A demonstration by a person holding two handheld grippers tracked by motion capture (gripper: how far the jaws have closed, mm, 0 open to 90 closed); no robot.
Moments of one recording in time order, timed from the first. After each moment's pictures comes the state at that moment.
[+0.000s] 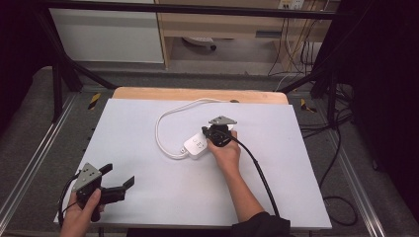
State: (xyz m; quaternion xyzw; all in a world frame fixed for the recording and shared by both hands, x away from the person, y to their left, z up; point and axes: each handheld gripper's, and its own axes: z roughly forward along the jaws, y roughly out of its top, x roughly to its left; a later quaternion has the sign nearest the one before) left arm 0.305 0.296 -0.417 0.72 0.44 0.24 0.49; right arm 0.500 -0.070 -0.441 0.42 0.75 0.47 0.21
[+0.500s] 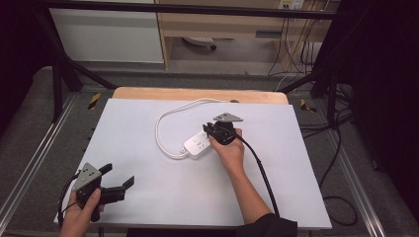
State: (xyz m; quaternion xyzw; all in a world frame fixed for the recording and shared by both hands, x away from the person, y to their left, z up) left arm 0.305 0.297 -0.417 0.71 0.44 0.24 0.49; right arm 0.496 -0.083 -0.422 0.42 0.74 0.48 0.21
